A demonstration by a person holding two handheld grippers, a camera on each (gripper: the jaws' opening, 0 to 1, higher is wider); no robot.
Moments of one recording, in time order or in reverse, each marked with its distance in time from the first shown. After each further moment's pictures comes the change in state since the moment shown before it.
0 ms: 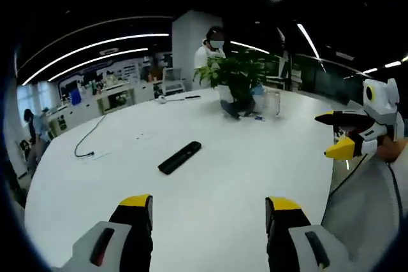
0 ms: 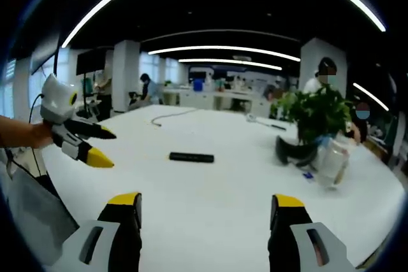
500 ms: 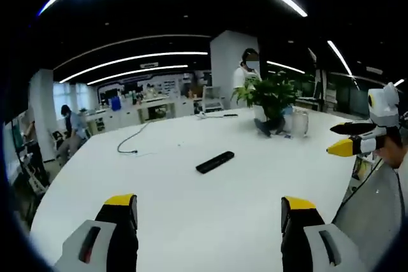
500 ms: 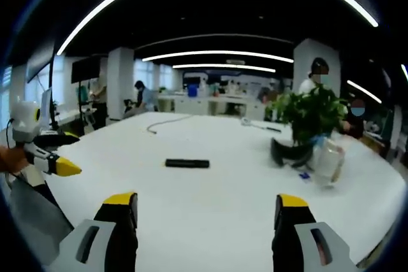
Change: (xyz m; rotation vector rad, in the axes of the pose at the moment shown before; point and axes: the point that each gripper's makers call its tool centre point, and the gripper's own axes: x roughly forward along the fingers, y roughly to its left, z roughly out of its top) left arm -0.069 0.017 -0.023 -0.091 -0.120 0.285; right arm -0.003 -0.010 0.006 0.048 -0.037 -0.033
